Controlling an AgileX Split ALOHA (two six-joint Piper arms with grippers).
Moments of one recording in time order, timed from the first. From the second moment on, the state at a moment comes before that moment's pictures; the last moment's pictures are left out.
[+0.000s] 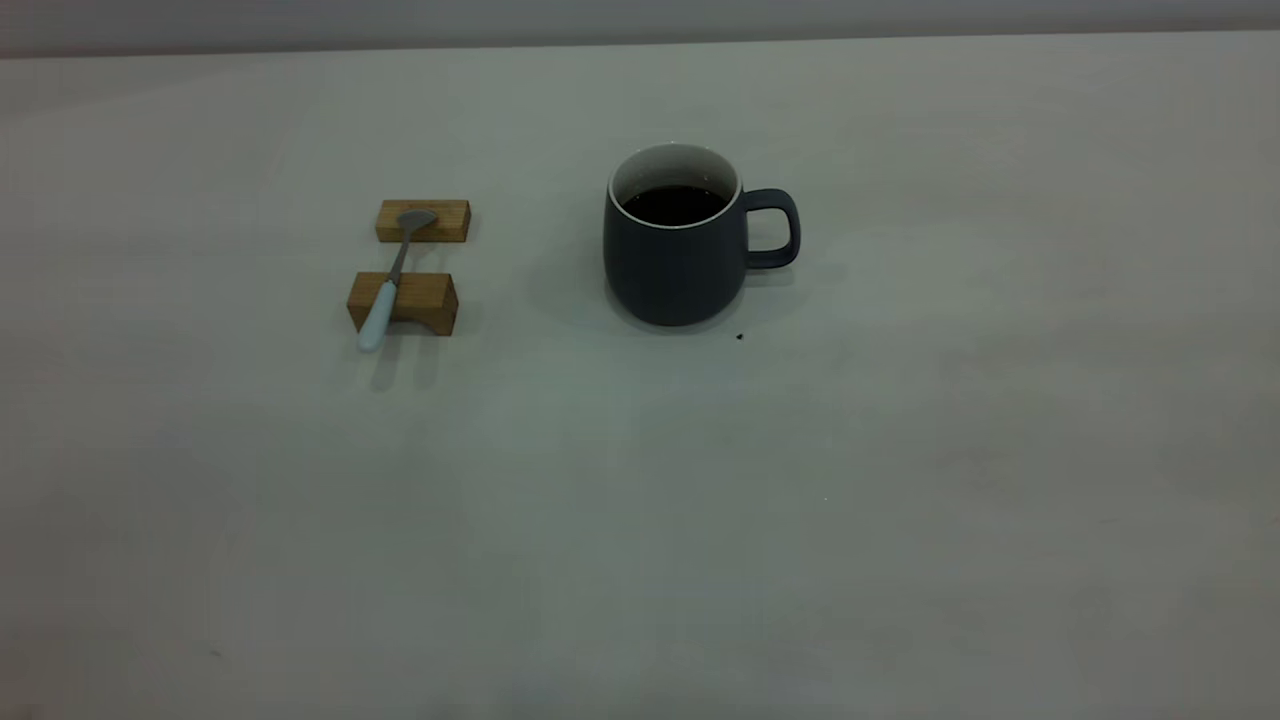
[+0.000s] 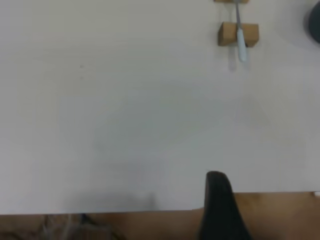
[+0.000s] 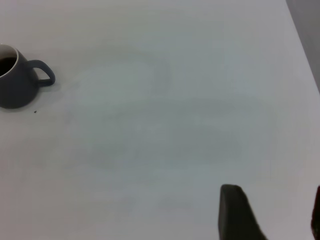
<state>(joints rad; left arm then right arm) 0.11 0.57 -0.64 -0.16 0.97 0.09 0.05 0.02 -0.47 -0.07 1.13 0.09</state>
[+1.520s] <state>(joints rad) -0.23 2.23 -1.33 -0.14 0.58 -0.11 0.05 0.02 -0.47 -0.07 1.13 0.09</state>
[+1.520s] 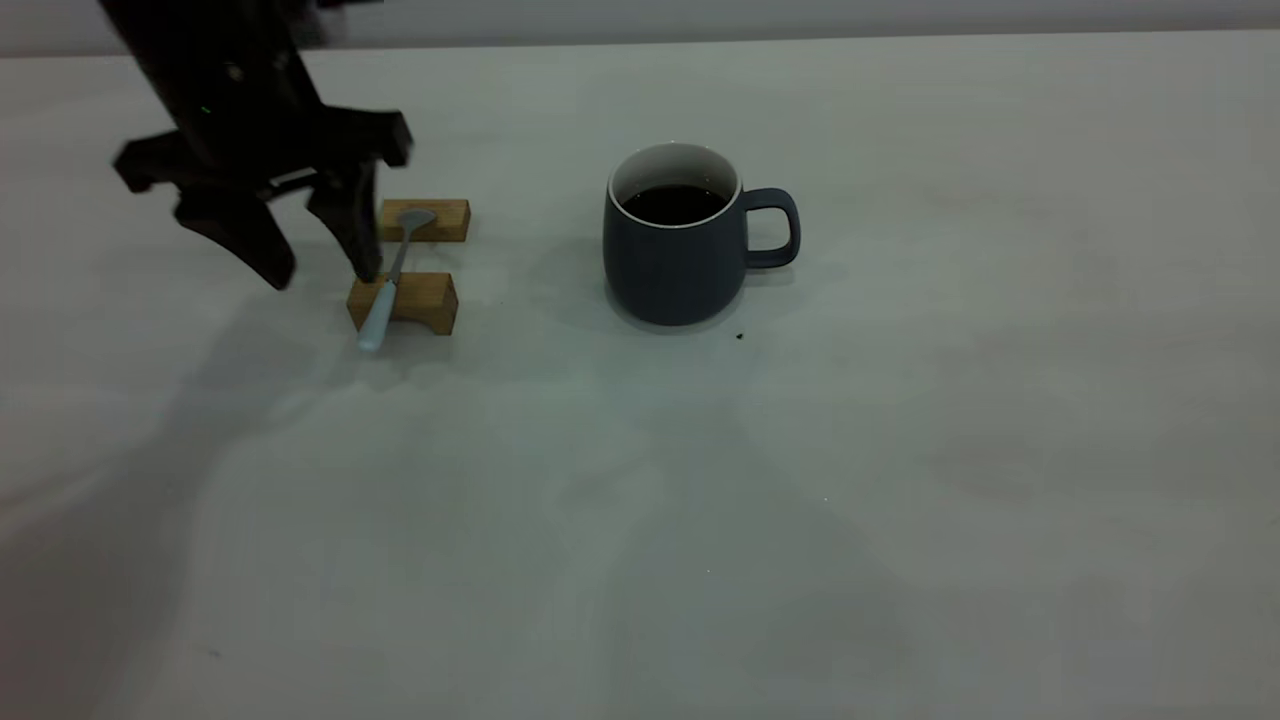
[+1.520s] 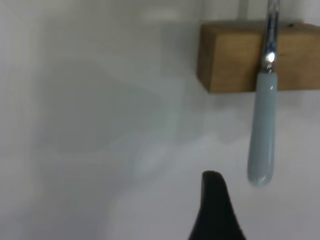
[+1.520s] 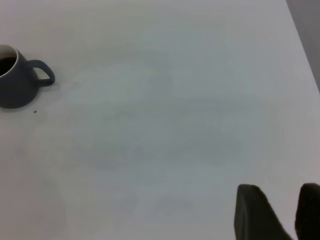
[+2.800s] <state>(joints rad) -0.26 2.39 -1.36 -0.14 0.47 -0.14 0.05 0.02 -0.47 -0.07 1.13 0.09</state>
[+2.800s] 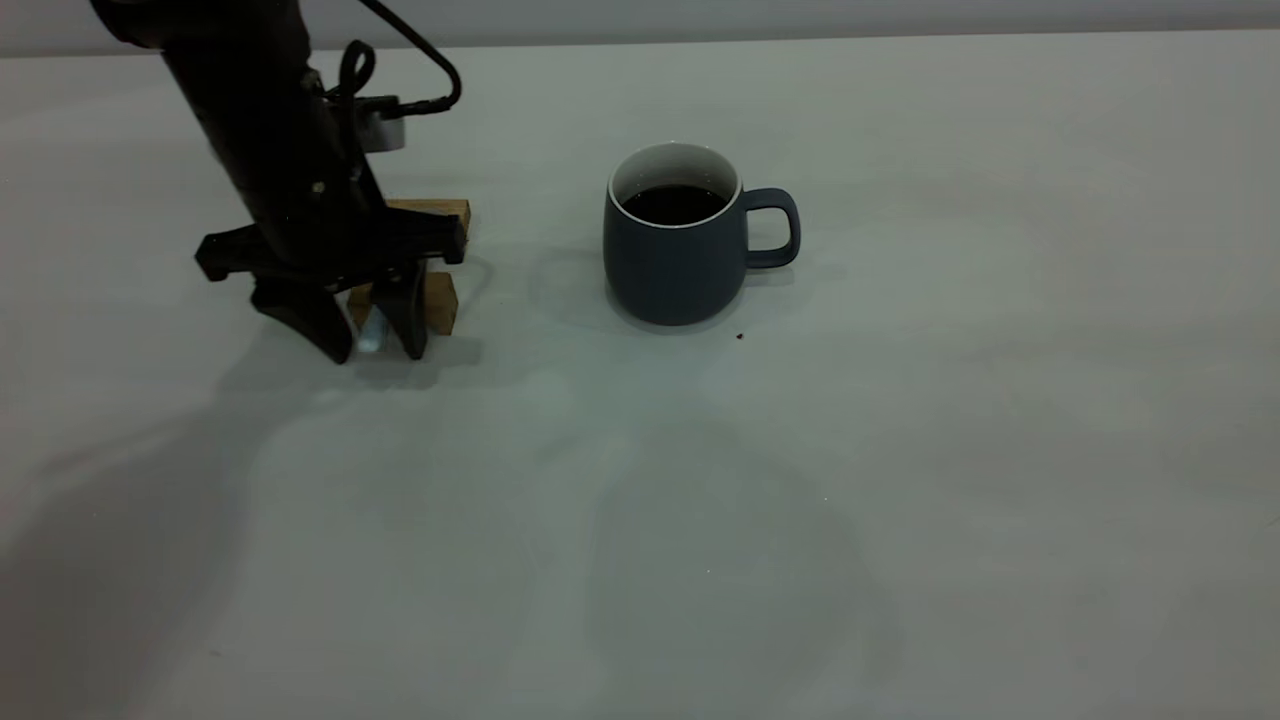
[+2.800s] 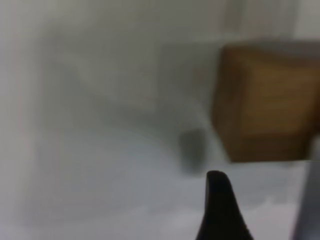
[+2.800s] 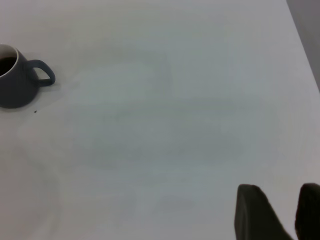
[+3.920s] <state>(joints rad) -0.29 2.39 -1.36 -0.11 0.45 -0.16 0.05 0.02 -0.47 -0.07 1.13 0.09</state>
